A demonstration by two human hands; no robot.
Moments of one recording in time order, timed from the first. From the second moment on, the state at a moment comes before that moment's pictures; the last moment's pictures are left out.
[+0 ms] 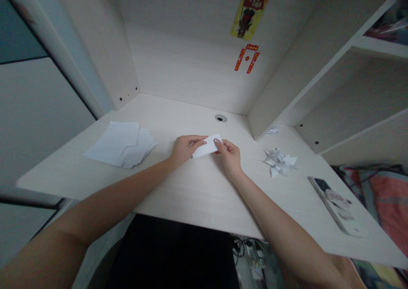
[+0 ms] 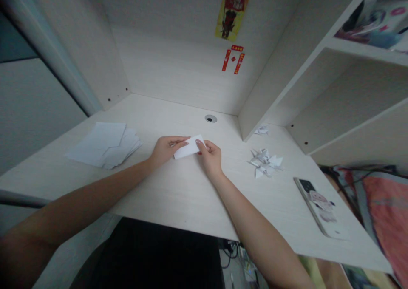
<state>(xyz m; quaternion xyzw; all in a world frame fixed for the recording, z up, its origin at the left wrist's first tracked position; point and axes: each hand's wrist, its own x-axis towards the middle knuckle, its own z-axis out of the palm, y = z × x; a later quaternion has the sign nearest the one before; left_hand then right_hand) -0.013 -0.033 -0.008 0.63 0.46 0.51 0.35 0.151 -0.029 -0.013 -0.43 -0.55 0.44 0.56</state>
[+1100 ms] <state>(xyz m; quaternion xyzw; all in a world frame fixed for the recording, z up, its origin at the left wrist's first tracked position) -0.011 -0.037 0.003 0.55 0.46 0.55 0.42 0.150 -0.032 -0.011 -0.46 -0.59 0.50 0.44</state>
